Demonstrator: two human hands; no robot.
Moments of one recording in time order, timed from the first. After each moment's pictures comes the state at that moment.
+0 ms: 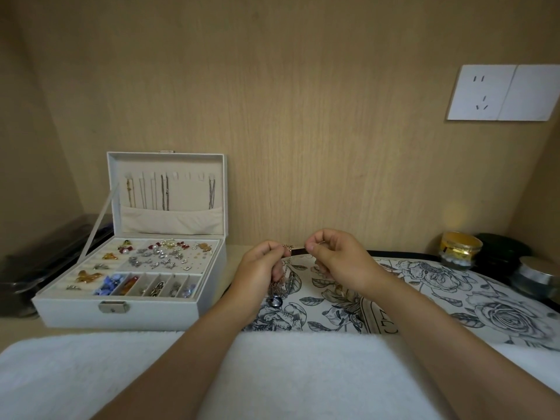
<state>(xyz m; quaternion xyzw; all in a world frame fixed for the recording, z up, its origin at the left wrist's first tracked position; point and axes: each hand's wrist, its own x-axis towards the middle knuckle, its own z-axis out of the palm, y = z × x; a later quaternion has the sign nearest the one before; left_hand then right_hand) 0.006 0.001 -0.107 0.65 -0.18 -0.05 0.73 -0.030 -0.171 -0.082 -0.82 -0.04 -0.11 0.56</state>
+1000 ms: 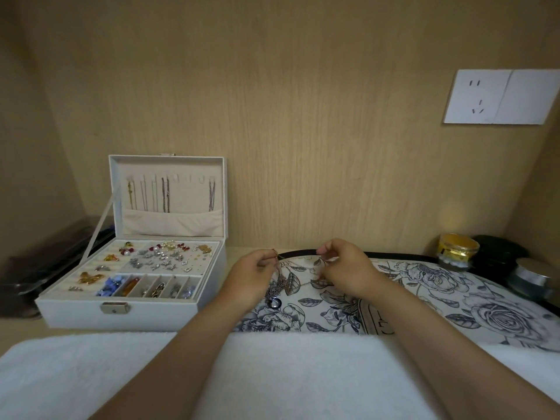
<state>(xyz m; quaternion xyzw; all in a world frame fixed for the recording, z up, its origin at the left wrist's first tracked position) 0.028 0.014 -0.123 0.83 -0.18 0.01 0.52 -0.024 -0.188 -0.097 -0.90 0.07 -0.11 0.41</state>
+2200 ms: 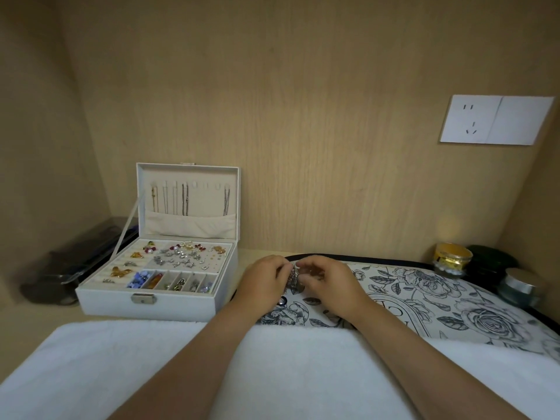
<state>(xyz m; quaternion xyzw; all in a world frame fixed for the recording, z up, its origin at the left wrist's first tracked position) 0.012 0.012 -0.121 0.88 -0.26 0.14 0.38 -0.042 -0.155 -0.113 -0.90 -0.04 -0.18 0.39</state>
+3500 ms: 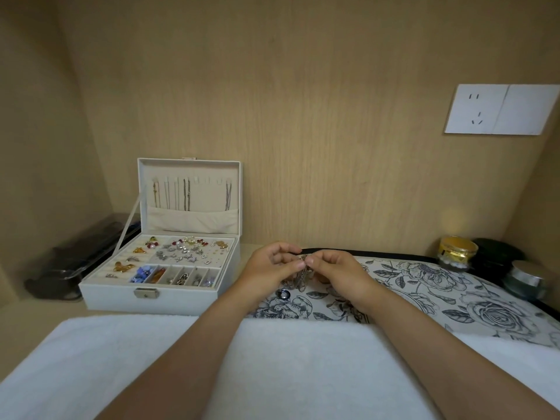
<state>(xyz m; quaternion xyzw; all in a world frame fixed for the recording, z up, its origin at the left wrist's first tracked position) 0.004 0.017 -0.106 0.70 -0.24 -0.08 0.67 -0.046 -0.158 -0.101 -0.80 -0.02 -0.06 0.60</state>
